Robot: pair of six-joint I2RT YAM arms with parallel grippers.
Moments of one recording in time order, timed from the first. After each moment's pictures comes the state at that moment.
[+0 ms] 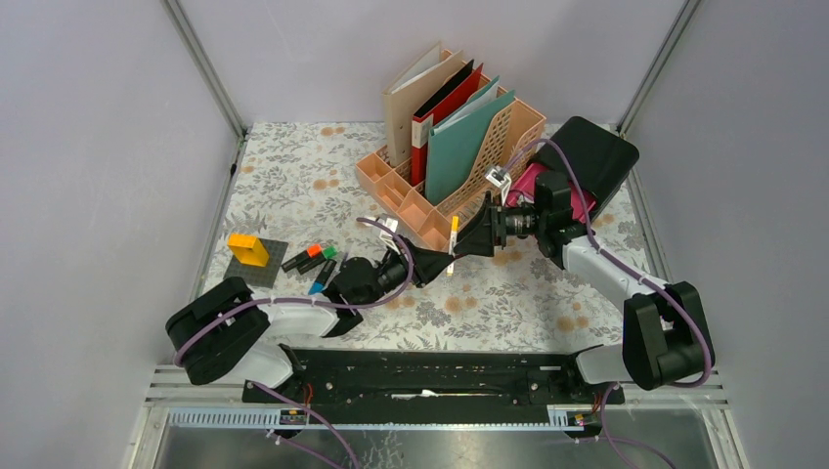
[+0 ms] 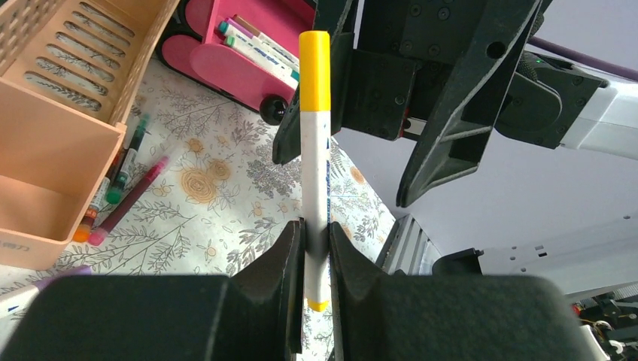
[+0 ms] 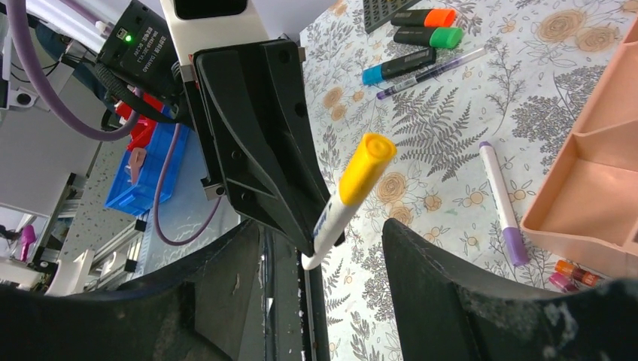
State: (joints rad) left arm -0.91 1.39 0.39 1.09 0.05 -0.78; right arm 0.30 1.37 0.79 0.23 -1.22 0.34
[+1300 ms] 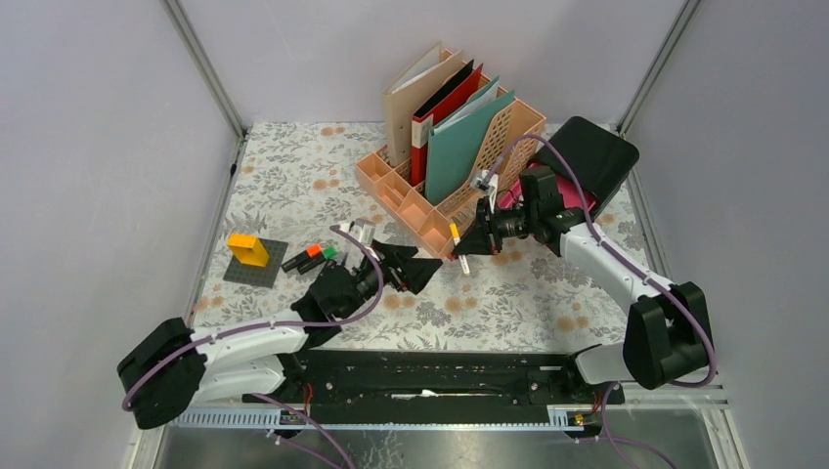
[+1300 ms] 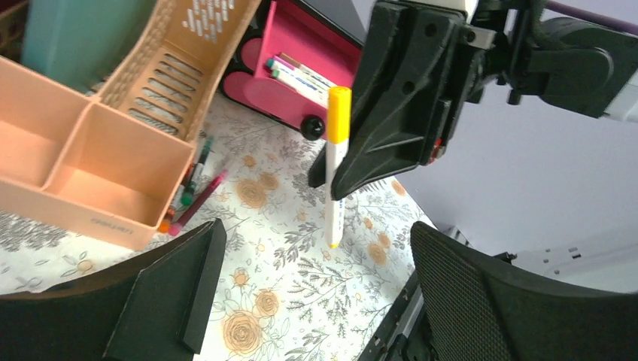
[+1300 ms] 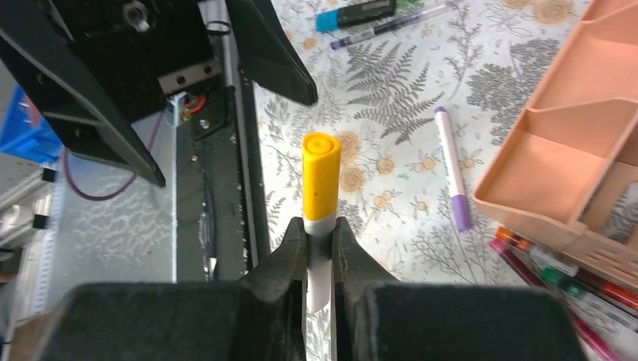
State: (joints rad) left arm -0.93 1.08 0.34 0.83 -0.06 -0.65; right arm 0.36 1.39 0.94 -0.24 -1.10 -0.10
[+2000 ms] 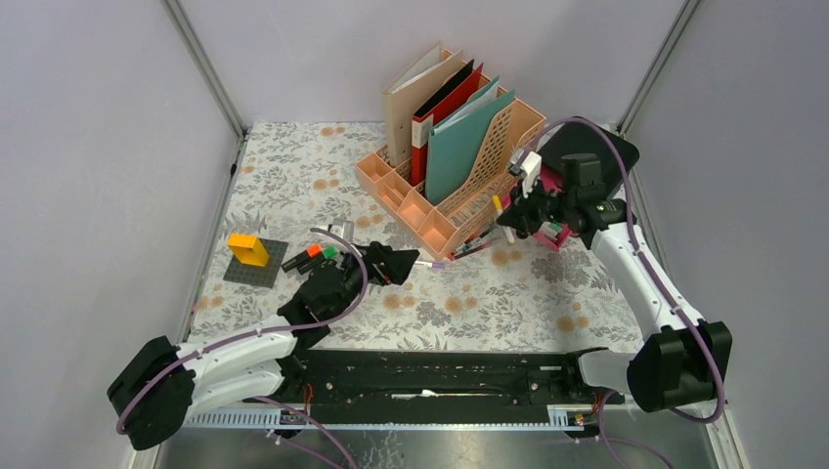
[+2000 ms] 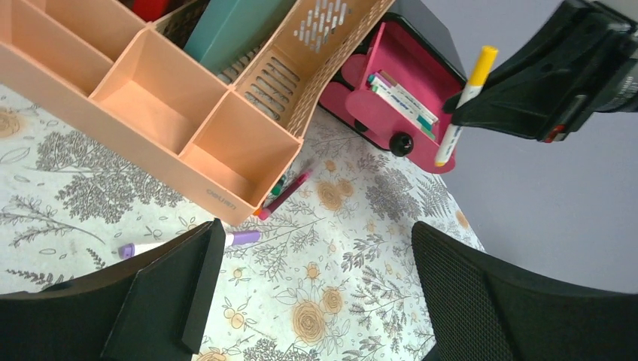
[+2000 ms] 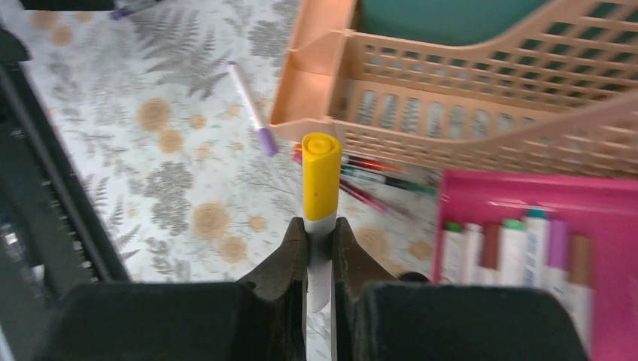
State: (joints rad) left arm -0.84 0.93 0.28 0.64 -0.20 -0.66; right arm 0.20 1.27 1.07 -0.55 -0.74 -0.41
